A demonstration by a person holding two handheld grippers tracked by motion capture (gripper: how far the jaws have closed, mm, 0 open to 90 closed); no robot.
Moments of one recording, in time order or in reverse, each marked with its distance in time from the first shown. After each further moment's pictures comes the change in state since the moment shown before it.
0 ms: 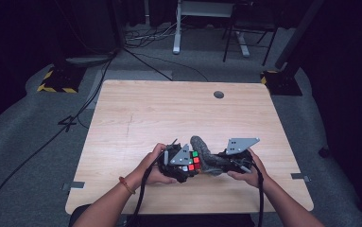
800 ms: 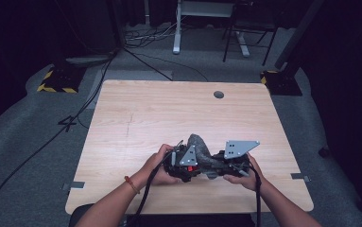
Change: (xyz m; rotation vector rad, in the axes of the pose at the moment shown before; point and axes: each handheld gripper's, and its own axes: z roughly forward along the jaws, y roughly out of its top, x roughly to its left) left arm 0.000 0.000 0.022 0.088 0.032 0.007; right arm 0.022 0.020 -0.004 -0.108 0.053 -0.046
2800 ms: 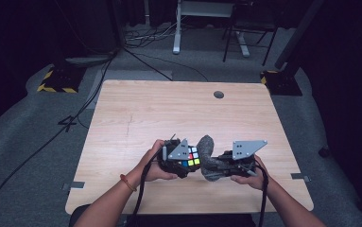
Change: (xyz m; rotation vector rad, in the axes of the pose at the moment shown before) left arm 0.006 0.003 -0.023 -0.124 -0.025 -0.012; right arm -0.004 -0.006 -0.016 -0.038 0.075 -0.031
